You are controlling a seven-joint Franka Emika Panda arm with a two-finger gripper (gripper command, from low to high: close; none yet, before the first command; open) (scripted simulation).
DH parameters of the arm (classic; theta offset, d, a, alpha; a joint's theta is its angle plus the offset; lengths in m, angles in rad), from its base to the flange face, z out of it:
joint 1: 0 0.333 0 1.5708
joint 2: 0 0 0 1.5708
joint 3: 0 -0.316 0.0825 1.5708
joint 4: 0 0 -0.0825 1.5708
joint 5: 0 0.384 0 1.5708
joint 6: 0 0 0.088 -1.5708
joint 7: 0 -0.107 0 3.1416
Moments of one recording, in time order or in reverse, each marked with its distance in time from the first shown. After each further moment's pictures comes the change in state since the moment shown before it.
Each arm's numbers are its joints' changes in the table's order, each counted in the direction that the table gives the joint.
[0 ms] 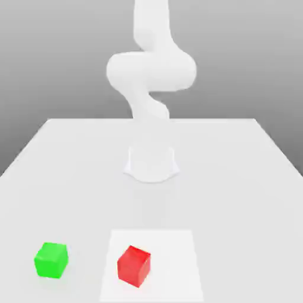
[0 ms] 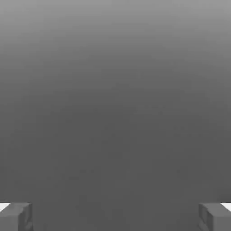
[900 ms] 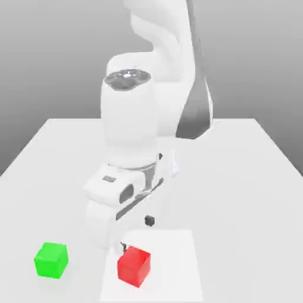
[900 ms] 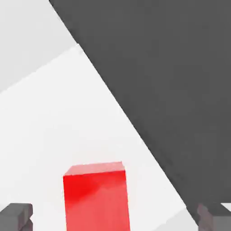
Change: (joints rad) arm 0.164 -0.881 0.220 0.268 0.116 0.421 1.134
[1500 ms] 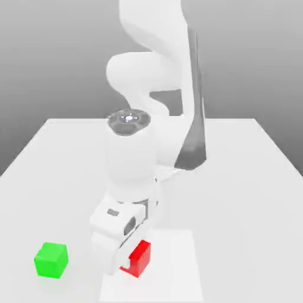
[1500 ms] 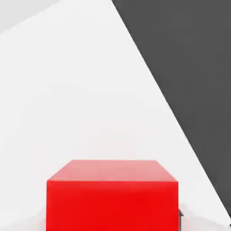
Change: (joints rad) arm -0.042 0.021 -0.010 0.003 -0.031 -0.026 -0.001
